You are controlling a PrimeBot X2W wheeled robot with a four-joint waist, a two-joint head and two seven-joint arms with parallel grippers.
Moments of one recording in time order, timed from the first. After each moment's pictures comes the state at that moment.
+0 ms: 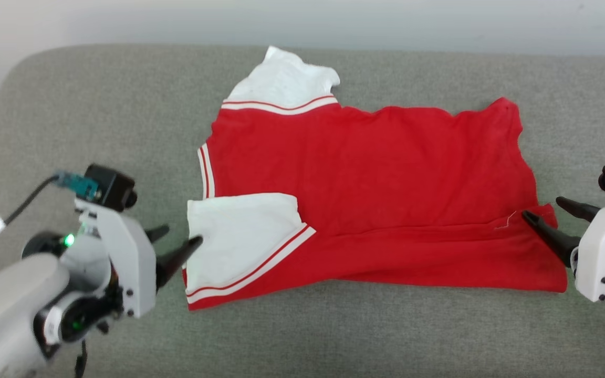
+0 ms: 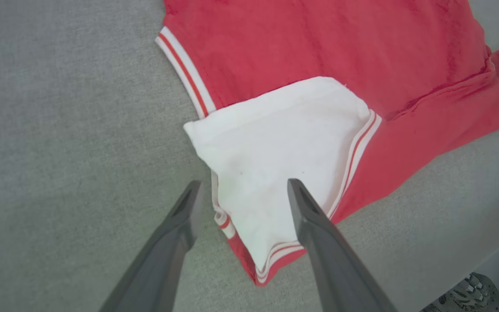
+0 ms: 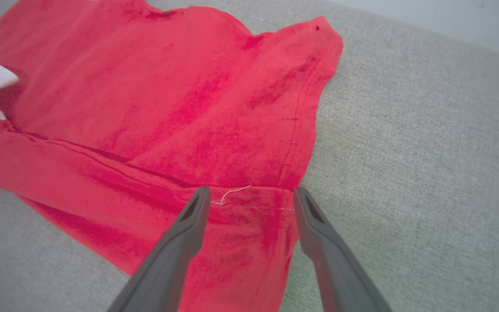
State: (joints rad) left arm -0.87 0.94 -1.17 0.08 -1.38 0.10 0.25; right arm -0.47 -0.68 0.42 0.16 0.78 0.13 0.48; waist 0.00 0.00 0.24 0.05
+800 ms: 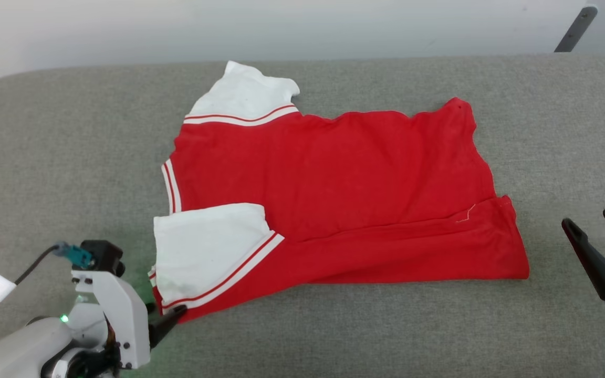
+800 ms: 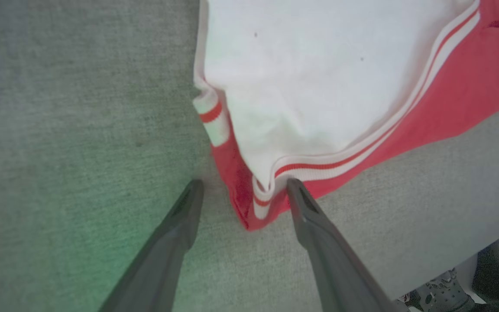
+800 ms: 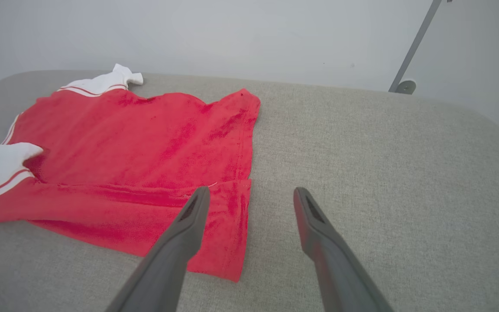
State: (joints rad) left arm -0.67 0.93 -1.20 0.18 -1.51 0.17 0.22; right arm -0.09 -0.50 -0.02 -0.23 0.60 0.13 0.45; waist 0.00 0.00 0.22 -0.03
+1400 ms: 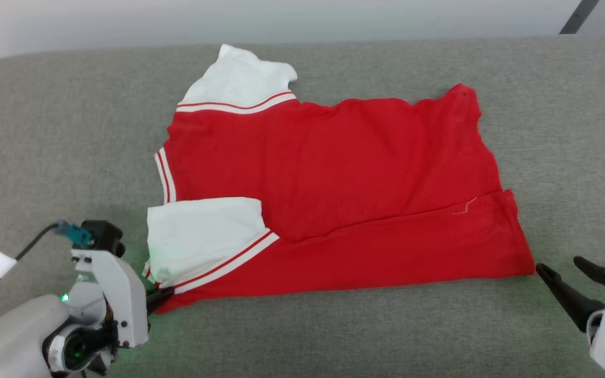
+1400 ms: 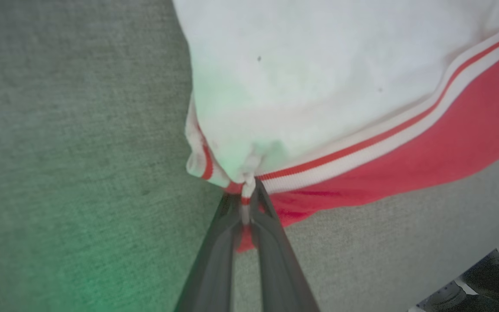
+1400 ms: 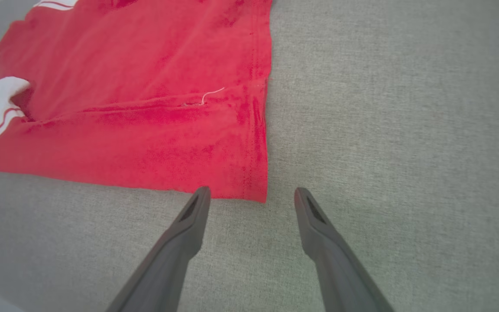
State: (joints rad) left arm -0.72 0.87 -1.20 0.30 -1.51 0.10 0.27; right arm -0.03 -0.41 -0.05 -0.28 0.62 0.13 0.74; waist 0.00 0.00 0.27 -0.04
